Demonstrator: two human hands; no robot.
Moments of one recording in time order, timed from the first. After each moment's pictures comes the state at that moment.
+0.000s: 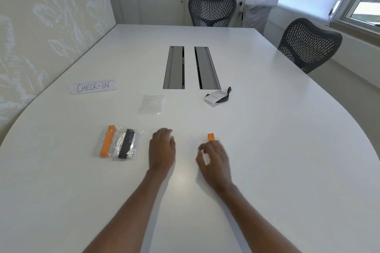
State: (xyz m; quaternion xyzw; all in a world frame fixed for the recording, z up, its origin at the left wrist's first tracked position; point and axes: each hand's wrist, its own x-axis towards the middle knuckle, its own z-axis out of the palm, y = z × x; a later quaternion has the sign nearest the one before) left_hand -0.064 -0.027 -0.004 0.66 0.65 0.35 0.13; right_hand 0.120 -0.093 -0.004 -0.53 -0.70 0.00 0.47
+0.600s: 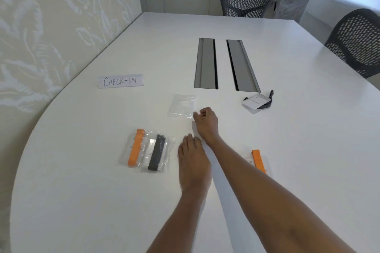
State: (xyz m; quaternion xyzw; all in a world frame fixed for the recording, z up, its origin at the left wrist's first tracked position) left_hand -0.068 -0.013 -0.018 0.65 0.71 0.27 0.06; right_hand -0.011 0.121 0.007 -0.67 -0.52 0.32 0.41
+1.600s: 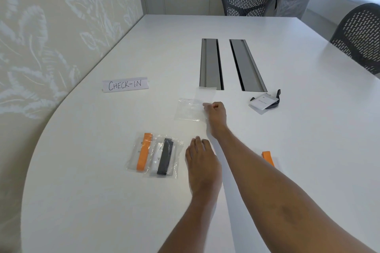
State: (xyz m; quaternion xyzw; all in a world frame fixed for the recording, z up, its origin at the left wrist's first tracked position) left_hand -0.067 -0.009 -0.019 0.65 0.71 0.26 0.06; right_hand -0.015 0.153 0.016 -0.59 -0.34 0.48 0.56
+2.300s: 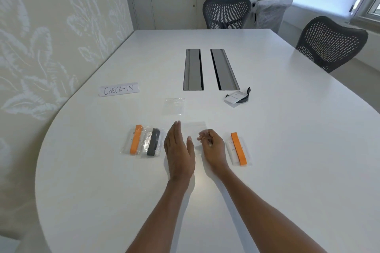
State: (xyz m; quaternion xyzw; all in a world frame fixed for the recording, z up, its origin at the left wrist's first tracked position) left_hand -0.082 -0.076 0.023 0.62 0.62 0.47 0.07; right_hand 0.035 -0.049 0.003 -0.57 -0.50 0.36 0.55
